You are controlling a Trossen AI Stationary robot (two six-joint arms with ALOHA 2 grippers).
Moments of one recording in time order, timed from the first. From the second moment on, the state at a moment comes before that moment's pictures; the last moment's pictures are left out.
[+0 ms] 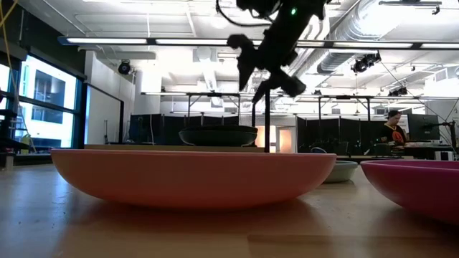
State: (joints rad) left arm -0.05 0.42 0.70 -0.06 -0.74 0.35; right arm -0.04 1.75 1.31 -0.43 0.70 1.75
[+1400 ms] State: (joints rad) left arm -0.26 0.70 0.36 0.47 -0.46 -0.77; right arm 0.36 1.09 0.73 -0.26 0.10 1.21
